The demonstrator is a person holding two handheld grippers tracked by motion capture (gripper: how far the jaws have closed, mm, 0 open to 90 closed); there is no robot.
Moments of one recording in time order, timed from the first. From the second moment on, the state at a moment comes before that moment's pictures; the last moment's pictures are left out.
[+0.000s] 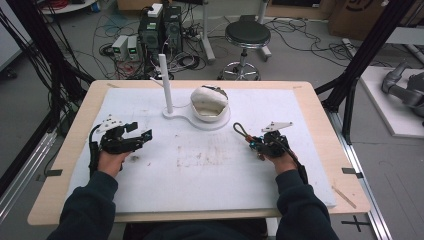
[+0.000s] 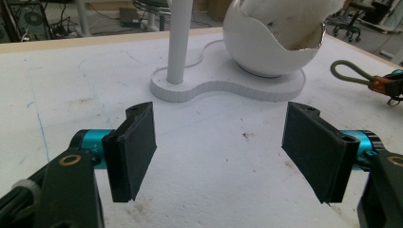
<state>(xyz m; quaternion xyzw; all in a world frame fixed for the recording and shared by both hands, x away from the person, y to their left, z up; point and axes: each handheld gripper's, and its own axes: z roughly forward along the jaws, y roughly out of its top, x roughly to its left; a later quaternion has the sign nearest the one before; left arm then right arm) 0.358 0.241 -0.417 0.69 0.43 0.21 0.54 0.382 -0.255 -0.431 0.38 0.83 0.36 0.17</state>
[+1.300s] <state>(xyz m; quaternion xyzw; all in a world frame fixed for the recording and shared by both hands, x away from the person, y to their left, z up) 0.359 0.256 -0.417 0.68 0.45 0.21 0.54 0.434 -0.106 -0.332 0.25 0.78 0.55 0.15</state>
